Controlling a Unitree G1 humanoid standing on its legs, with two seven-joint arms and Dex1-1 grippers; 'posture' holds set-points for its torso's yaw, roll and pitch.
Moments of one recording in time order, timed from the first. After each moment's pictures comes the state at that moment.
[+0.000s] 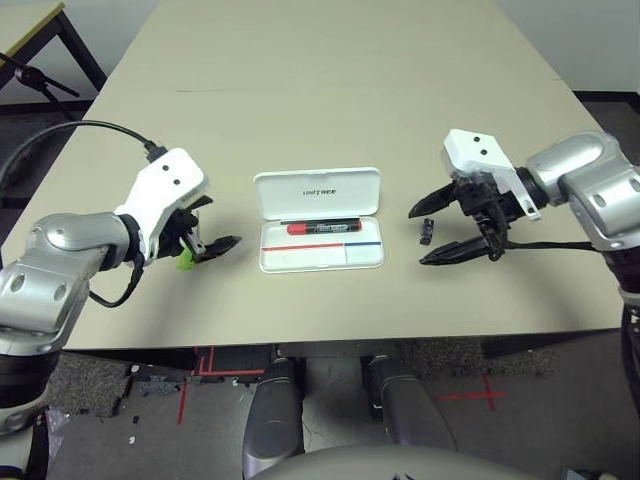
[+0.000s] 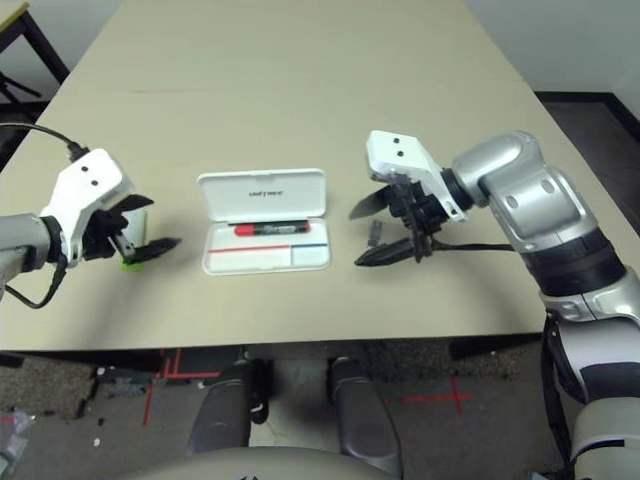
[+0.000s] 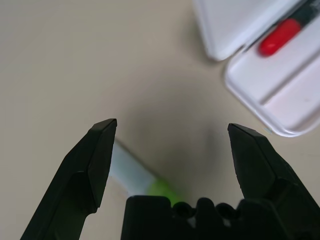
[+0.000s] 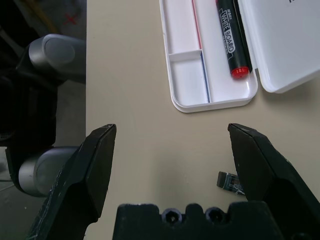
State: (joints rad) left arm -0.30 0.95 0.11 -0.43 -0.28 1.09 -0.73; right arm -0.77 -0.86 0.30 -0.05 0.24 0.66 1.53
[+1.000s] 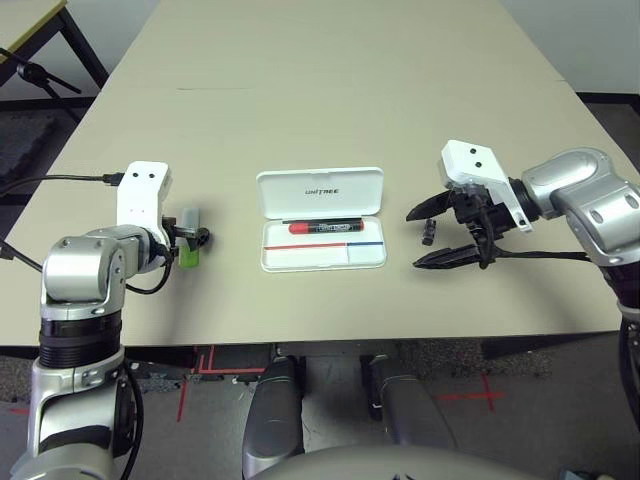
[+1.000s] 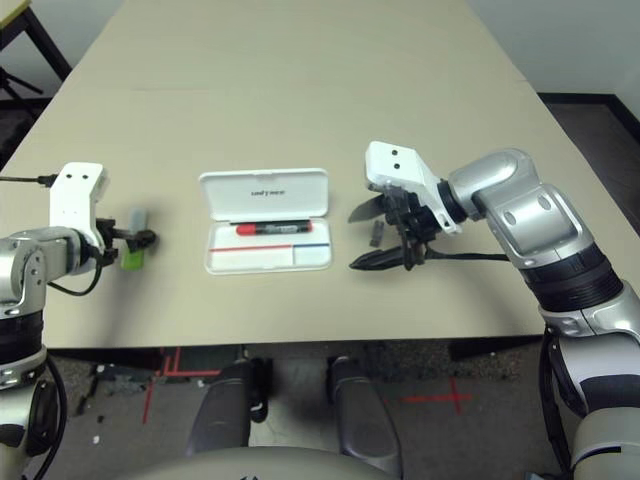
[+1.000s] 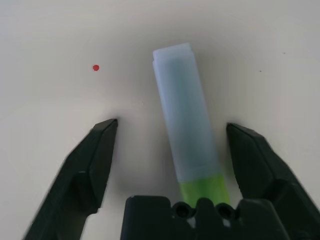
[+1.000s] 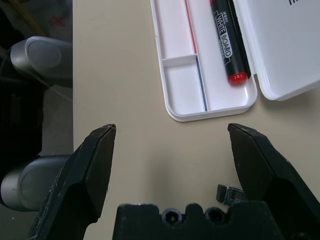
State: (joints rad) left arm -0.45 0.61 0.22 -0.18 -0.22 1.43 -0.28; right arm -0.72 -0.84 0.30 -0.11 0.24 0.67 1.42
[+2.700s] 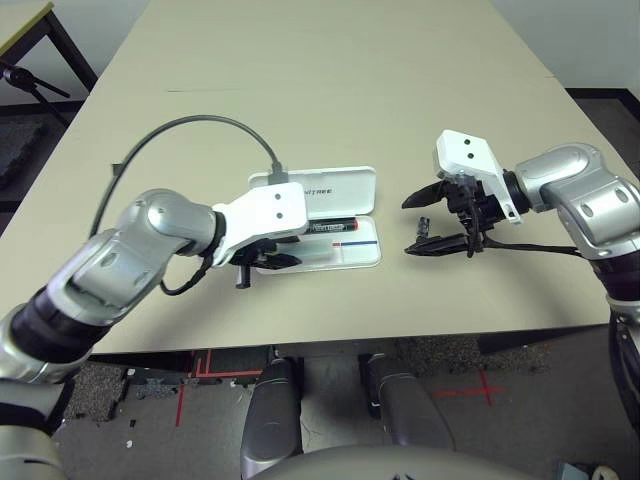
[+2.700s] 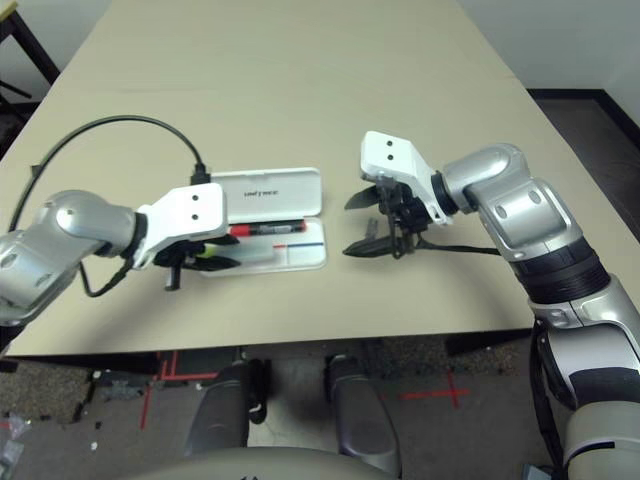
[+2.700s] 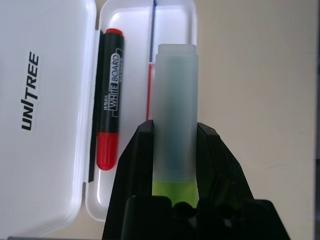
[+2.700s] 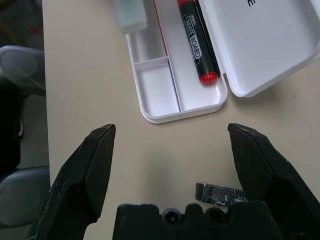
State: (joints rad) left arm -0.65 0.92 -0.46 -0.40 -0.16 0.74 -1.07; right arm -0.76 -0.79 0.31 -0.04 0.22 0.64 1.38
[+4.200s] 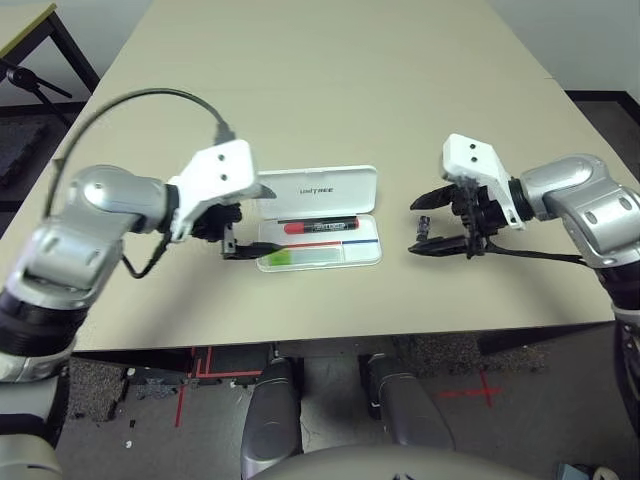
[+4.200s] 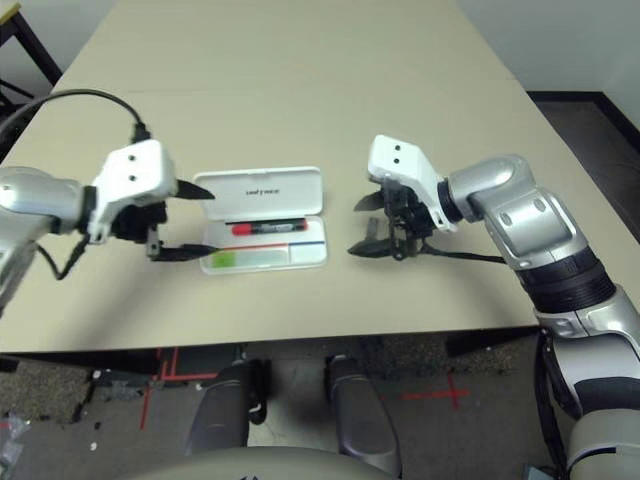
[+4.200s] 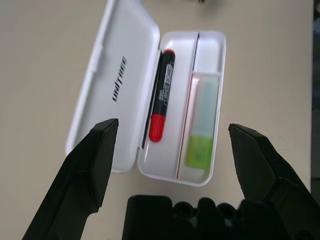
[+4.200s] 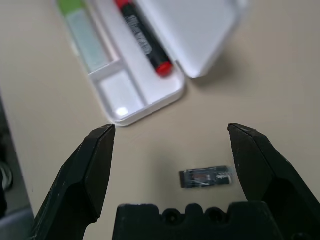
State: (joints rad) left arm -0.51 1.02 0.01 -0.39 -0.36 0.63 -1.22; right arm -0.70 -0.76 0.17 -0.07 0.28 0.91 1.12
